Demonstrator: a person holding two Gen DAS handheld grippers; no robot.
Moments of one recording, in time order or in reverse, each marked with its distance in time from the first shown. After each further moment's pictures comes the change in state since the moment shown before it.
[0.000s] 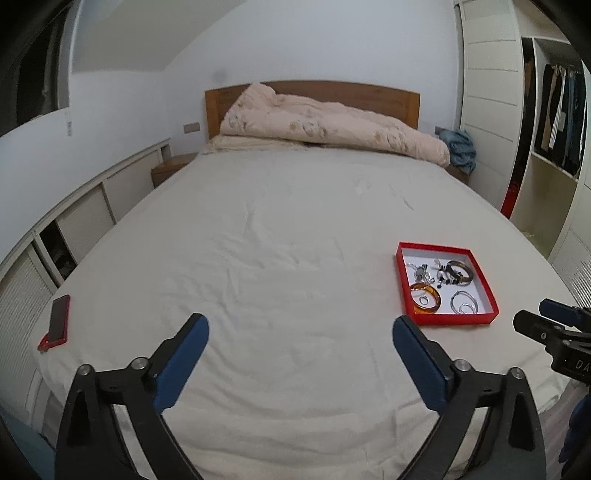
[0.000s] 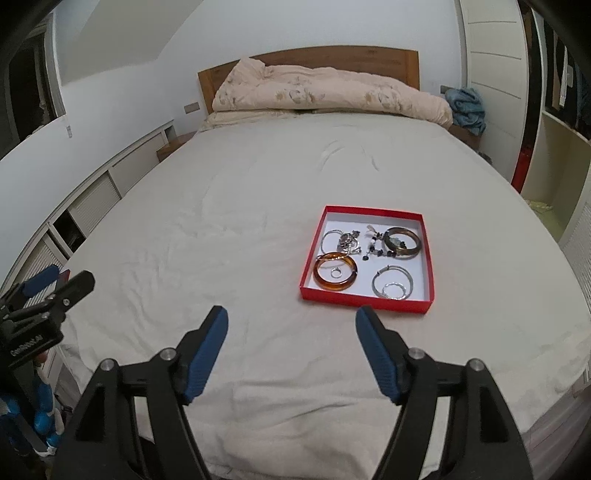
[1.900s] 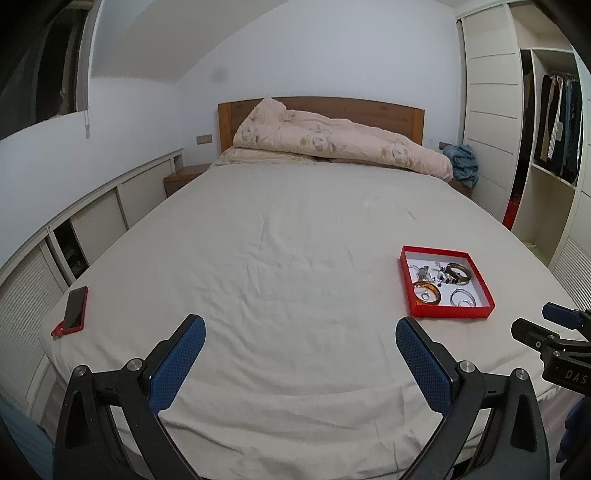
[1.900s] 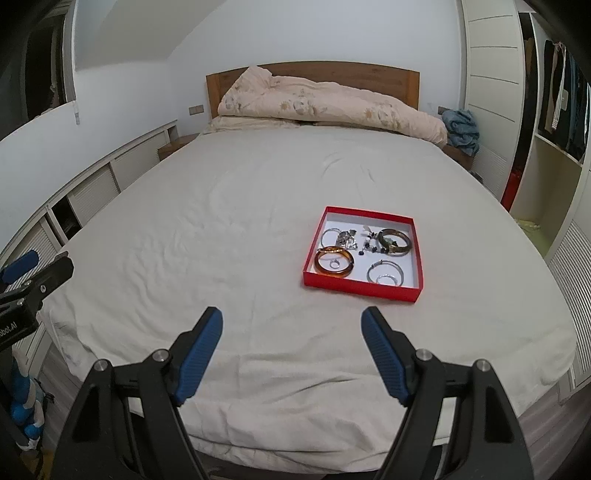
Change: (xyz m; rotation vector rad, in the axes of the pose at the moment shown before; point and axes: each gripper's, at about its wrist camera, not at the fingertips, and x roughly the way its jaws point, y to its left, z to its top) left arm -0.052 -0.003 -0.038 -0.032 -0.053 0.037; right arm -0.032 0.026 -0.037 -0.064 -0.045 -0.048
